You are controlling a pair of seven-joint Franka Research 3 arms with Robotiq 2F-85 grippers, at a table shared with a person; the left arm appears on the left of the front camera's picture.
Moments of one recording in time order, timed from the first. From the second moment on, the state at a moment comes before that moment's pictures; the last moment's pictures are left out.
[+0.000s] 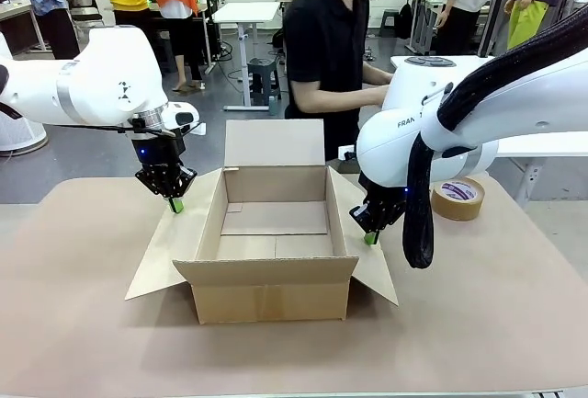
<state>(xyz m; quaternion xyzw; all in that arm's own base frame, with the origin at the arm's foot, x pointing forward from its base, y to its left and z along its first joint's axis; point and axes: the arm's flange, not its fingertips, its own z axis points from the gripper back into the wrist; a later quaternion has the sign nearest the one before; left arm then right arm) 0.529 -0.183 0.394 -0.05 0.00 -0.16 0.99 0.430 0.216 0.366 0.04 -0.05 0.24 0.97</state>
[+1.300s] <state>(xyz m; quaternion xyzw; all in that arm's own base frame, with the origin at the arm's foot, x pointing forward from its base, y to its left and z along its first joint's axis) 0.529 -0.183 0.394 -0.05 0.00 -0.16 0.99 0.430 0.216 0.366 0.04 -0.05 0.24 0.97</state>
